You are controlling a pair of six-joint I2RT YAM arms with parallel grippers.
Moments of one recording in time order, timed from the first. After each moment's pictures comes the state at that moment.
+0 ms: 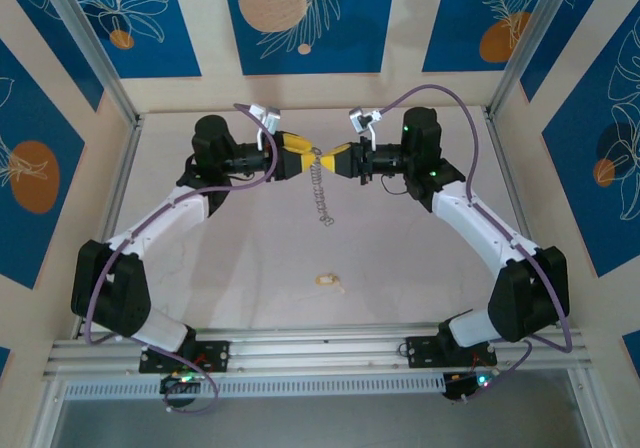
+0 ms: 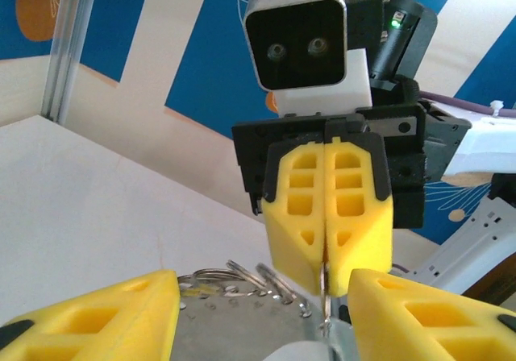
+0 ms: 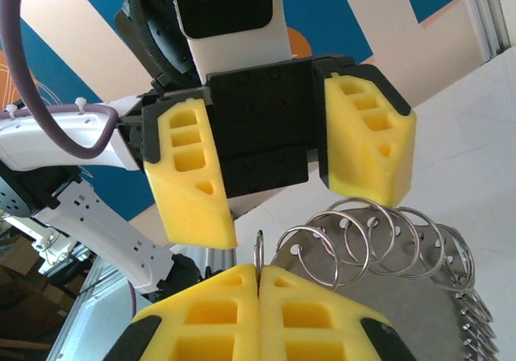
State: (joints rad) left arm -0.39 1.50 1.12 0.42 1.07 -0.48; right arm 0.38 1.43 1.16 0.10 -1.12 0.43
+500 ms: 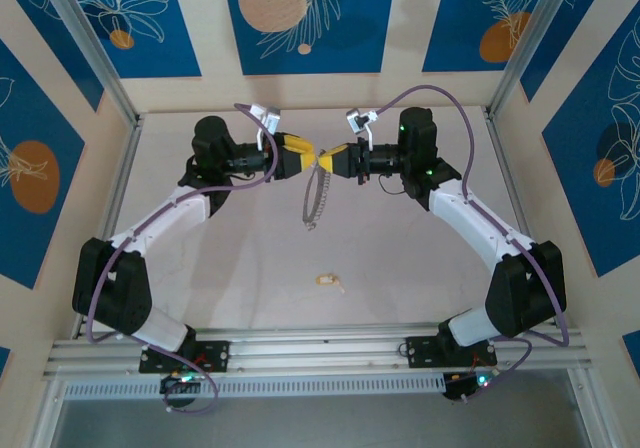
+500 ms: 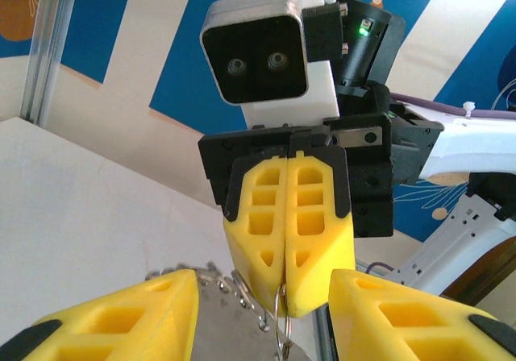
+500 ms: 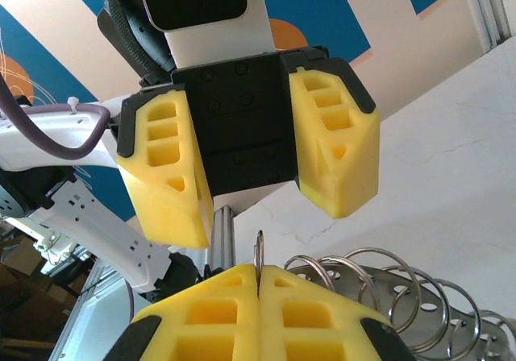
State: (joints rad) left arm -0.39 1.51 1.11 0.48 1.10 -0.52; right arm 0.39 1.45 1.17 0.11 -1.11 0.43
